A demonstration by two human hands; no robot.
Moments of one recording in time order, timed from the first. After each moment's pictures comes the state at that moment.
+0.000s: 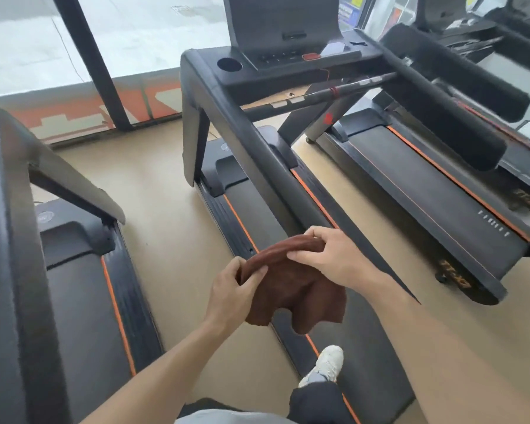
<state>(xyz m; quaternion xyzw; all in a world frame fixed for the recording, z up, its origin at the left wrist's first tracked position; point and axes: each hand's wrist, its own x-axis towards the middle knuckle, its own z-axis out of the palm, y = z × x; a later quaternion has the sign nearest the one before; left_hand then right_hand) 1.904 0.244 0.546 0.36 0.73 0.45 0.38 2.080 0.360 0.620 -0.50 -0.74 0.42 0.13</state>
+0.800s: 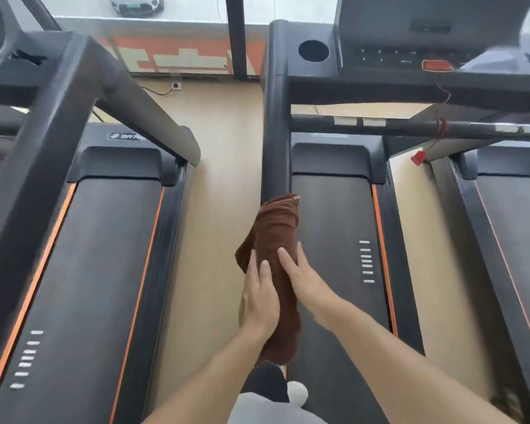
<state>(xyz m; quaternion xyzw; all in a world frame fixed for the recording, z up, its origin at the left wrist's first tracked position) 2.037 0.450 0.549 0.01 0.81 0.48 0.34 2.079 0.554 0.569 -0.43 -0.64 0.62 -0.16</state>
